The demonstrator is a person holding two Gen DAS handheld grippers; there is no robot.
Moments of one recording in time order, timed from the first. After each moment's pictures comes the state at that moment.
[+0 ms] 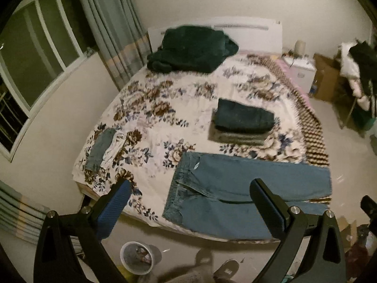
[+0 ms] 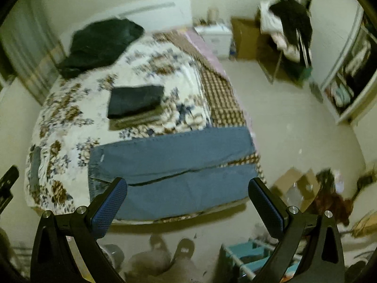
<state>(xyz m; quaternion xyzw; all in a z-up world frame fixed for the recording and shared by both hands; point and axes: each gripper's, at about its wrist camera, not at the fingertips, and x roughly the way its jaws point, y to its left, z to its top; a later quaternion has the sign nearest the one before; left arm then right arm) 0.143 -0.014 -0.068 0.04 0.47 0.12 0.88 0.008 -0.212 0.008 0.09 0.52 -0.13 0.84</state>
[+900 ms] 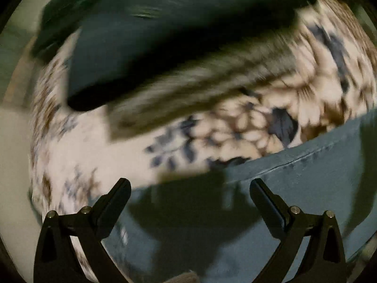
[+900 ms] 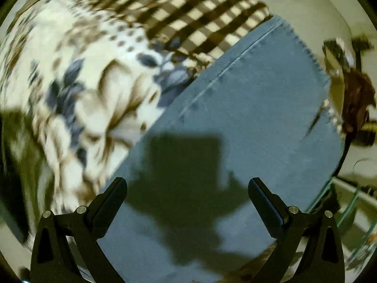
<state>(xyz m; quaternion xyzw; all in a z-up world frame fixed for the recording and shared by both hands) 0.475 -0.088 -0.529 0.25 0.63 -0.06 0.73 0.355 -0.429 -0.521 0.36 0.66 -0.33 0.58</state>
